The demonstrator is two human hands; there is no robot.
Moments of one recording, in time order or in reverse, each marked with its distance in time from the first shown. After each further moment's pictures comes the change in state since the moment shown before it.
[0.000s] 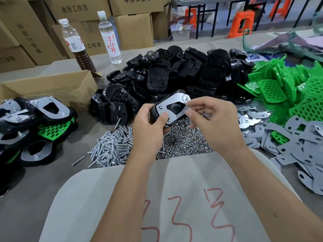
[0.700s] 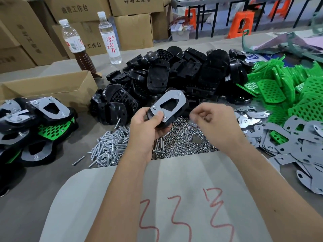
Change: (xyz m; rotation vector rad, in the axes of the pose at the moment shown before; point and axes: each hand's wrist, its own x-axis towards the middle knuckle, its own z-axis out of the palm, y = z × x) left_hand 0.005 0.001 -0.010 -0.274 -0.084 -0.176; right_hand 0.007 0.010 -0.015 -0.392 -0.124 0.053
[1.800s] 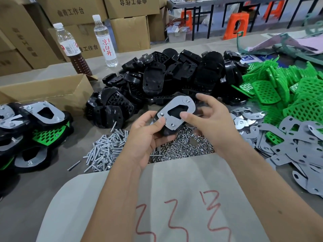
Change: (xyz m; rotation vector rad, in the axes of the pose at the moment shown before) left_hand -0.007 0.008 0.003 -0.056 -0.206 -0.120; right_hand 0.000 -0.011 0.004 0.524 0.017 0.324
